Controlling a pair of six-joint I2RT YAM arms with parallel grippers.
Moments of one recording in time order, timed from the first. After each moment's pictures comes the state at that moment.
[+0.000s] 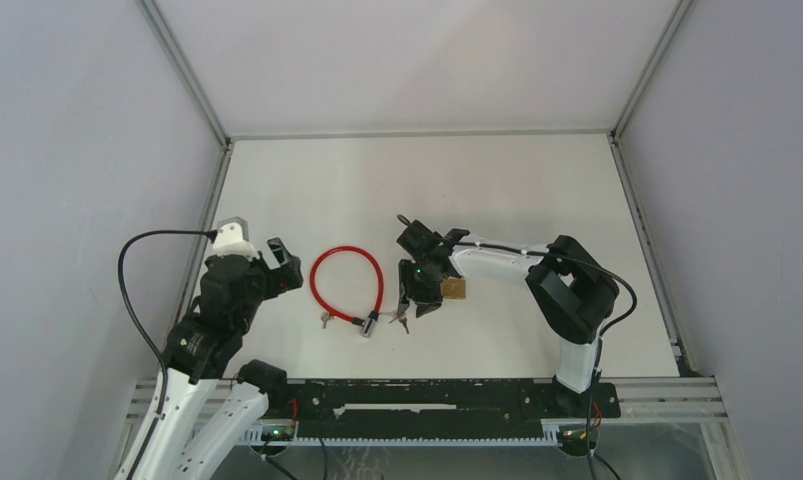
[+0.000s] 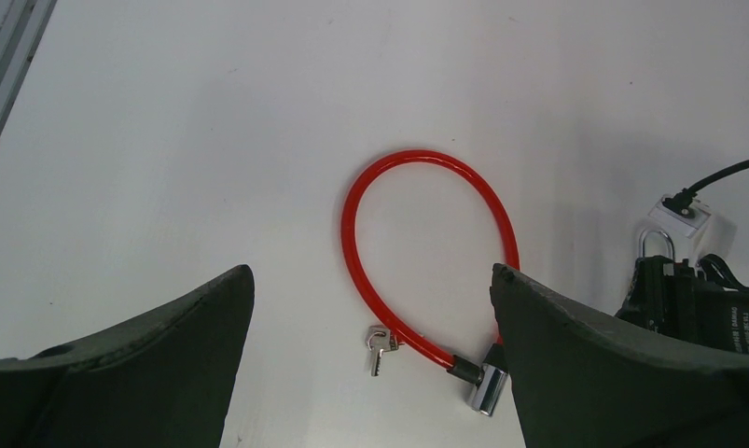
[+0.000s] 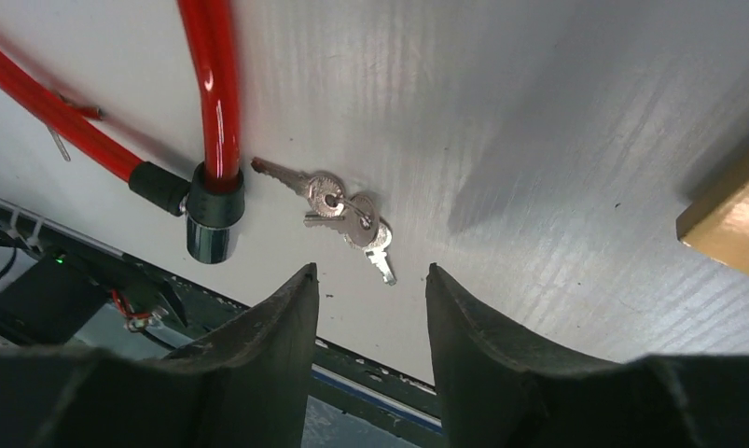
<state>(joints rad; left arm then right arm) -0.36 0.51 0.78 -0.75 -0.34 -0.43 0.86 1.84 1.20 -0.62 -0.24 0.84</state>
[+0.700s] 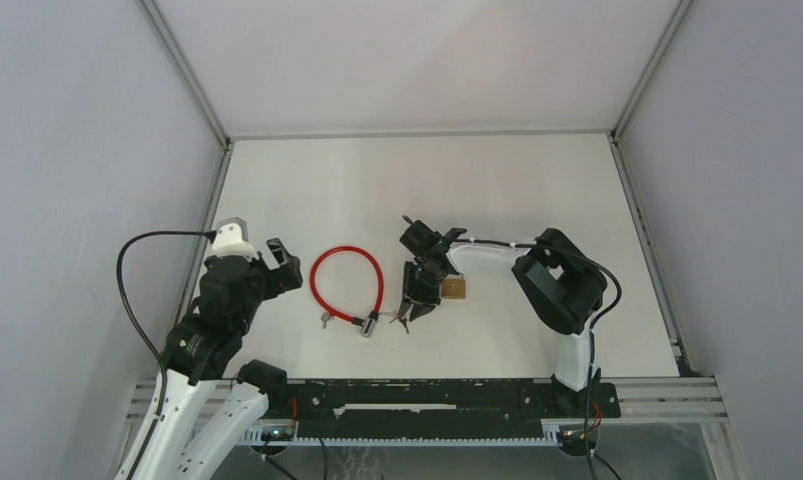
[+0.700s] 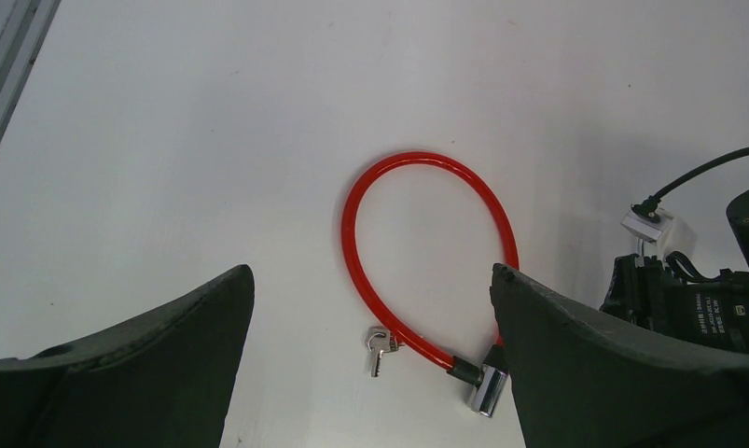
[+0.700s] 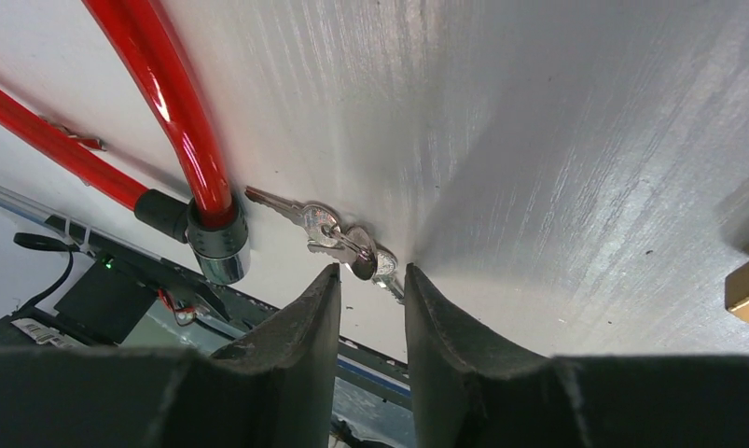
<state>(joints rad) -0.36 0.50 0.78 -0.75 -0.35 -0.43 0.81 1.93 1.20 -0.58 -0.37 0.94</state>
